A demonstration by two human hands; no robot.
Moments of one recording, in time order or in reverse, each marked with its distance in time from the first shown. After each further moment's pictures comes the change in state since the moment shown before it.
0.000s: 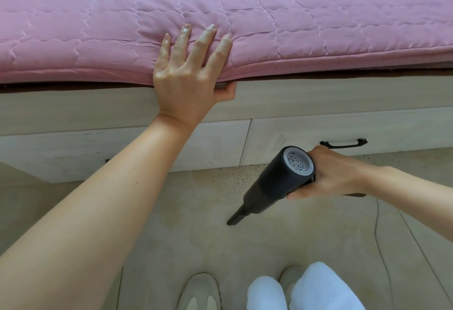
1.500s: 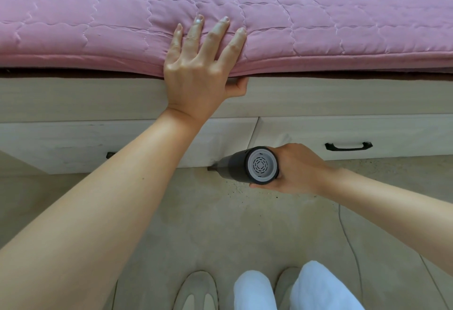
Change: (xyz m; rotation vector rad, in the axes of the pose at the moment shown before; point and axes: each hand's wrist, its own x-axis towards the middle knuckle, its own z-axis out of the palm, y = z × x) left_hand 0.001 0.003 -0.001 -0.019 -0.015 -0.030; right_hand 0.055 -0.011 0.039 -0.357 0.242 -0.113
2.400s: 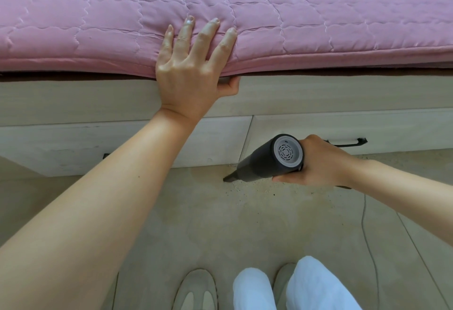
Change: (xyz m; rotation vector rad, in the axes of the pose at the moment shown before) left_hand -0.003 -0.001 0.002 0.025 0.022 0.019; right_hand -0.028 0.012 -0.037 0.199 -0.108 0.200
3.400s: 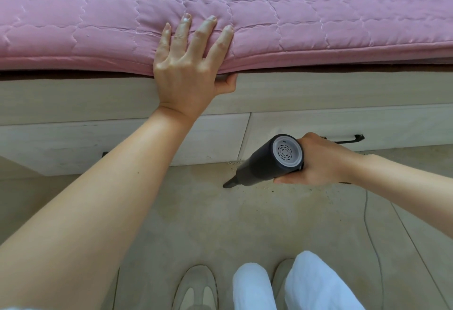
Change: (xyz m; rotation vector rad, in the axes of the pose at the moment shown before) left_hand 0.002 0.000 0.000 -0.001 0.012 0.006; right_hand -0.008 -0.008 -0.010 -0.052 -0.032 -0.083
